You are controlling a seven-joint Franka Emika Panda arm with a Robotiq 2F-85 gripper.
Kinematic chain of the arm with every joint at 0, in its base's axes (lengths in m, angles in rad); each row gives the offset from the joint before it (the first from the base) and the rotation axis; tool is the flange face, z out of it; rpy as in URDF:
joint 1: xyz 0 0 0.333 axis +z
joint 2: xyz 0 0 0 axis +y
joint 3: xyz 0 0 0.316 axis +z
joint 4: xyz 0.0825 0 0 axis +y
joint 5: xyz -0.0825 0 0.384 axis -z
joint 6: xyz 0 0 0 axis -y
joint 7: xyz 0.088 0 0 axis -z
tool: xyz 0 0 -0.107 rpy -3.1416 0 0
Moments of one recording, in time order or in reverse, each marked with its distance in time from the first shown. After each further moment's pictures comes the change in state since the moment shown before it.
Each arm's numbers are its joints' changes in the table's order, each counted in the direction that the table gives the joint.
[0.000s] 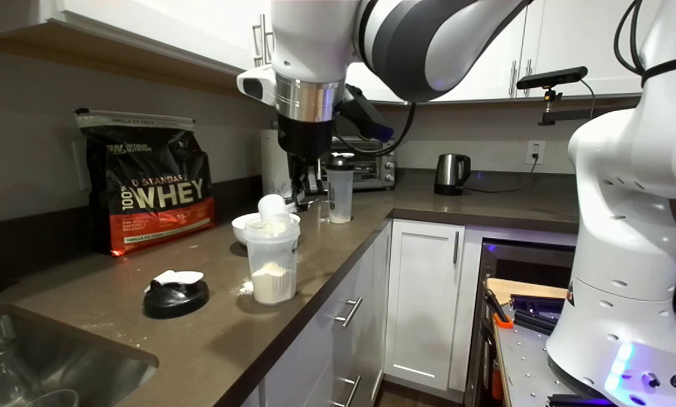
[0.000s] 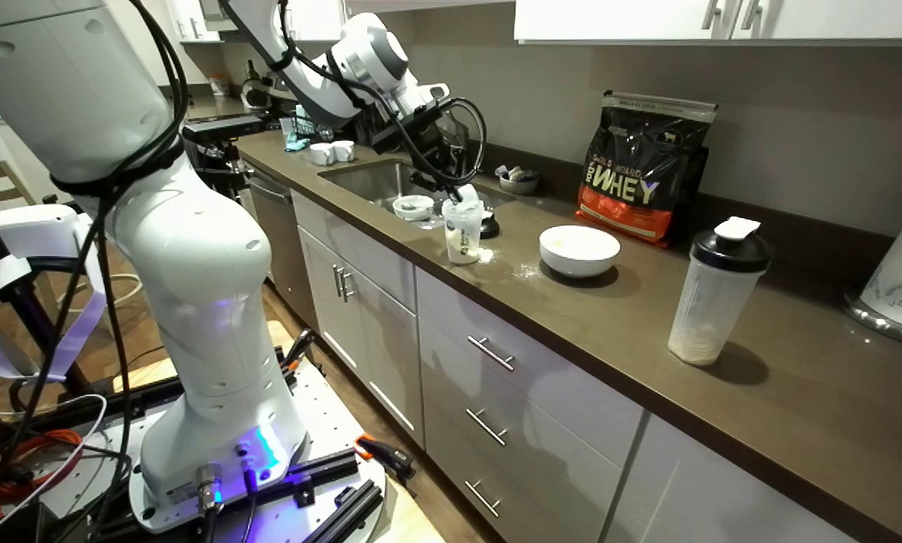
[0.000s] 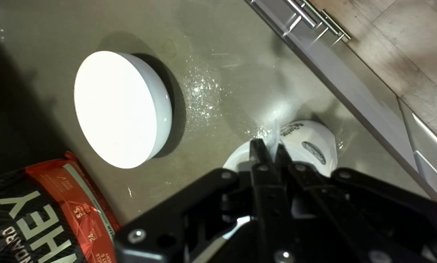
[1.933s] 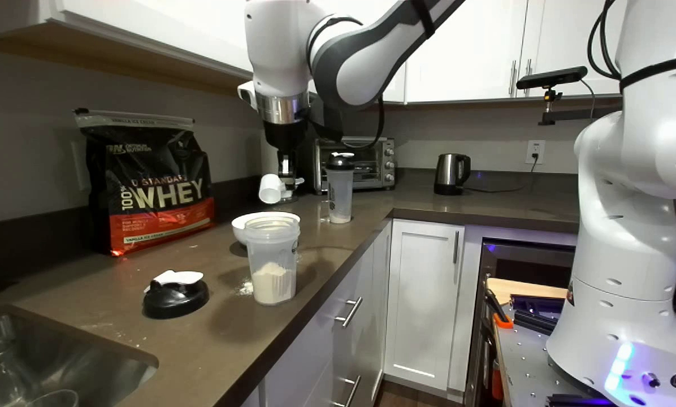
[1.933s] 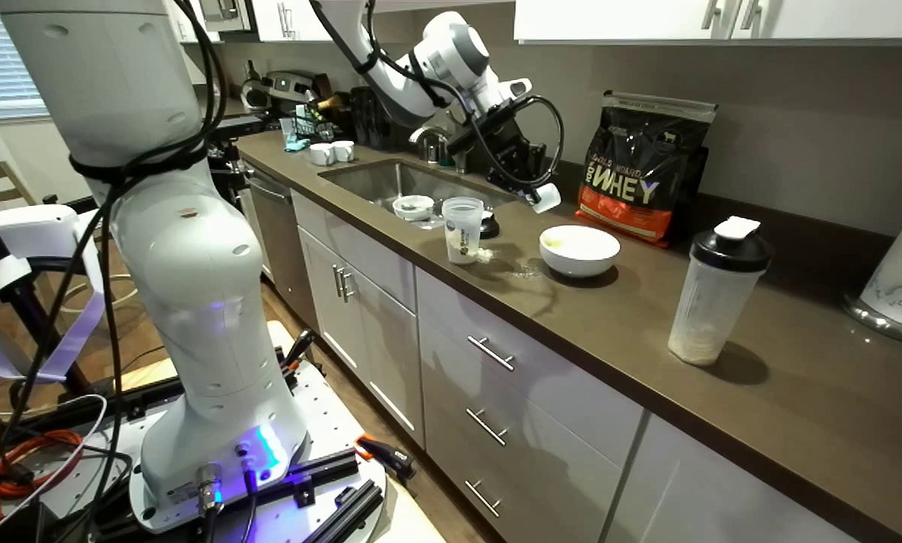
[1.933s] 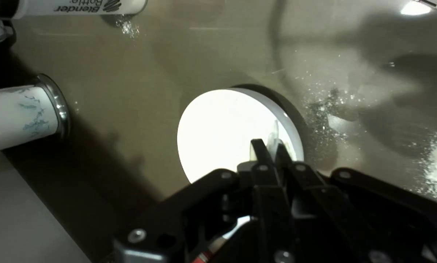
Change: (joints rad) arm -0.100 0.213 -0.164 -0.238 0.131 -0.018 0.112
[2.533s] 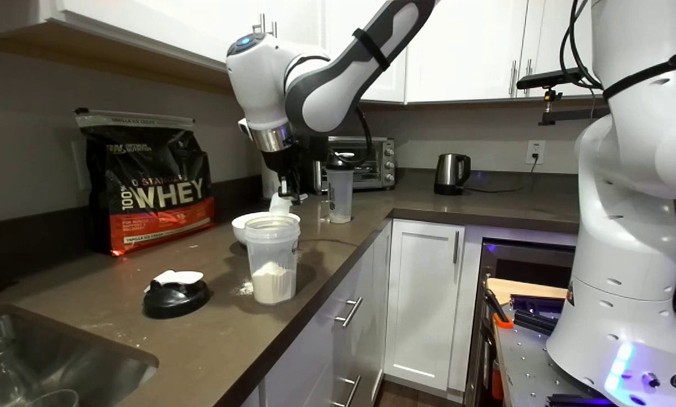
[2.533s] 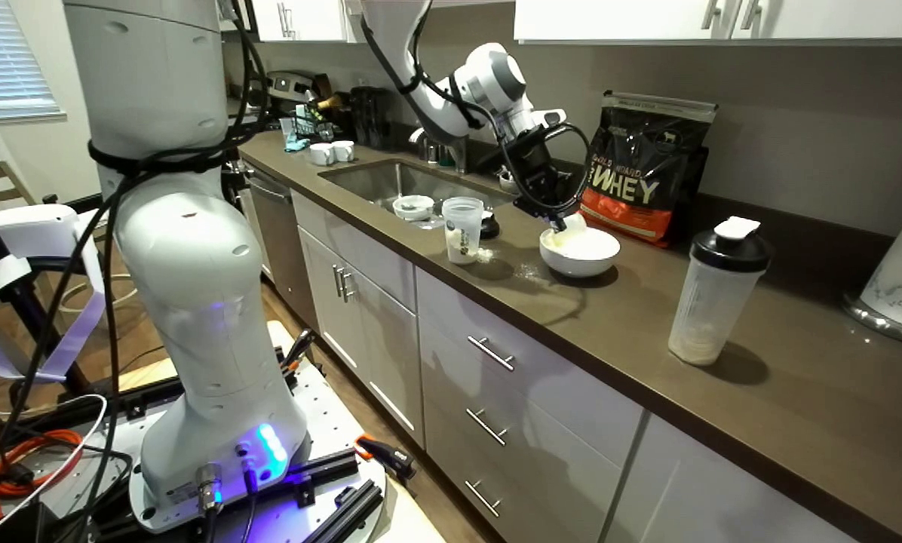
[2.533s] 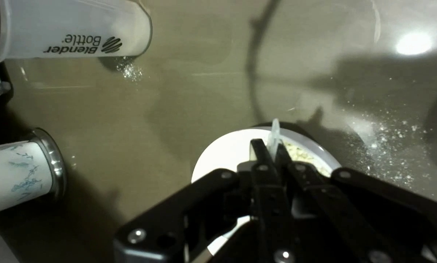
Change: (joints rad) arm -0.003 0.197 -0.070 -0.153 -0.012 -0.092 0.013
